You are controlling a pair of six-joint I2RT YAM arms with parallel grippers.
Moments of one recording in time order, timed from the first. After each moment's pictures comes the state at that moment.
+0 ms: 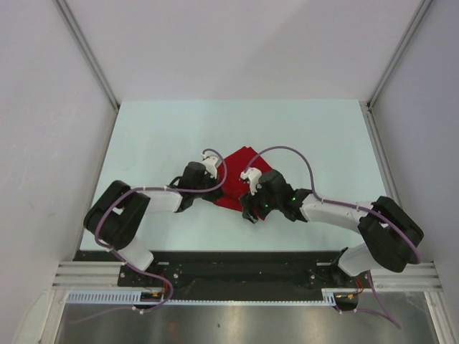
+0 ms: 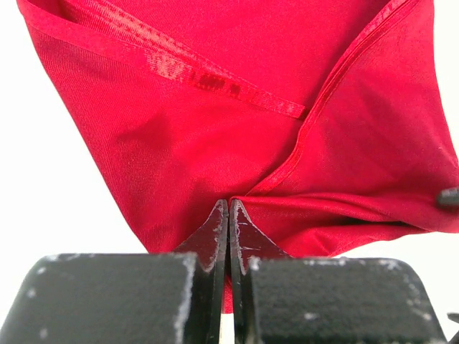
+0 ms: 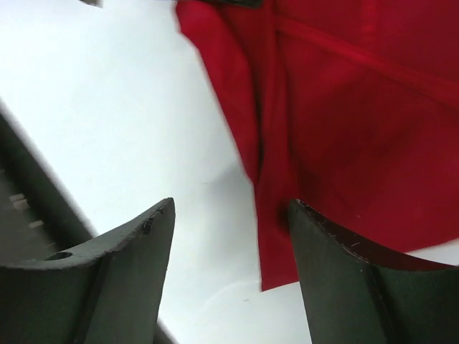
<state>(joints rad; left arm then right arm) -0.53 1.62 0.61 0.32 0.22 -0.30 0.79 1.46 0.74 -0.05 -0.27 0.12</state>
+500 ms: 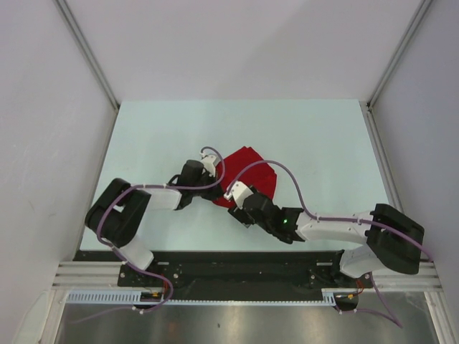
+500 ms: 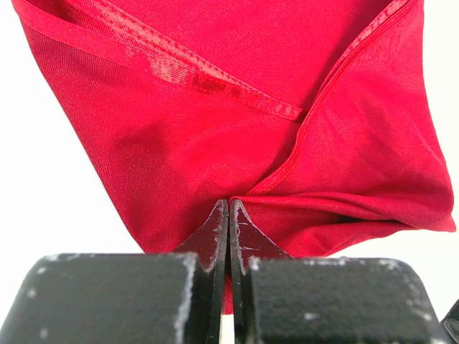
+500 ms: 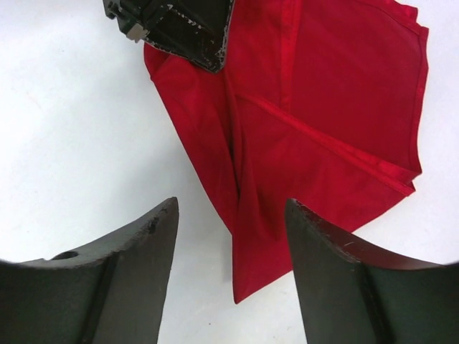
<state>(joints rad) -0.50 1.64 0.63 0.32 0.29 -0.32 1.13 1.40 0.70 0.09 0.40 -0.05</state>
